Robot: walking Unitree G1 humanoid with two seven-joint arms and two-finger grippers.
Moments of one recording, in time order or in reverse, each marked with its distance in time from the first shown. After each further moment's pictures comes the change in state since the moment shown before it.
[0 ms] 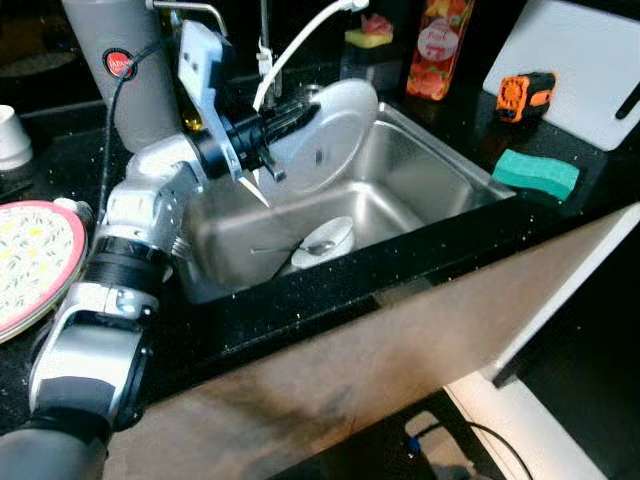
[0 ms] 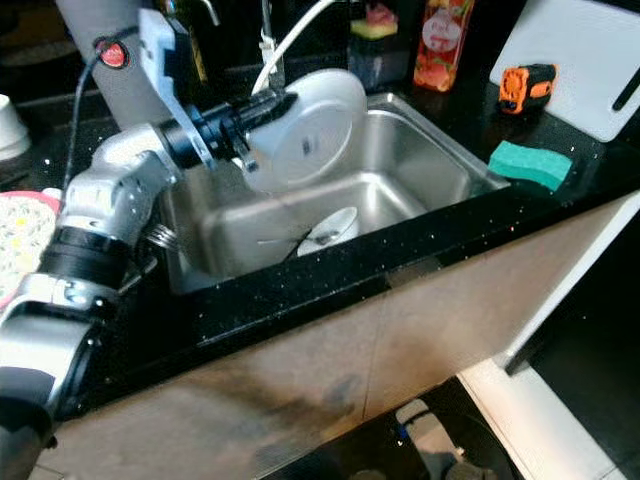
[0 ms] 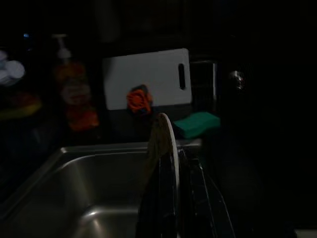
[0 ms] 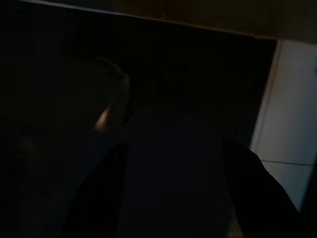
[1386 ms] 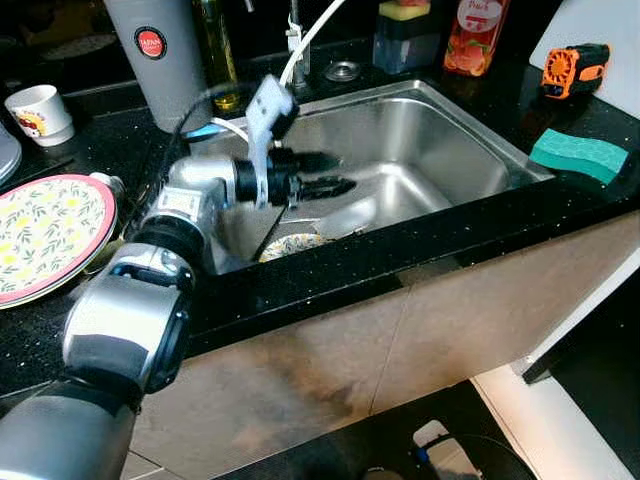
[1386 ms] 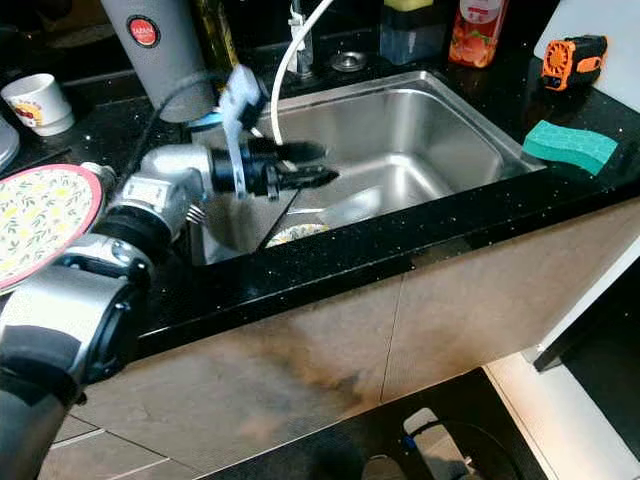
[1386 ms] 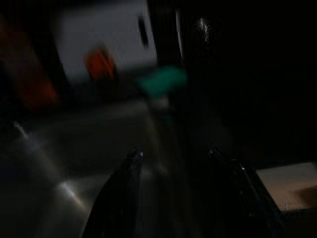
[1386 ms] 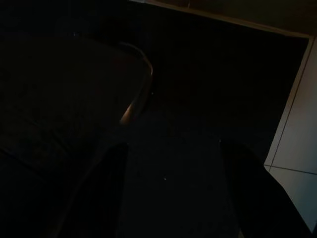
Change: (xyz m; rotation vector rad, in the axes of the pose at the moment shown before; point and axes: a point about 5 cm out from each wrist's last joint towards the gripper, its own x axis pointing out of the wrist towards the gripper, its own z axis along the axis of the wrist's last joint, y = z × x) left arm 0.014 0.003 -0.001 0.117 0.080 -0.196; right arm -0.001 0.008 -0.009 0.001 -0.014 0.002
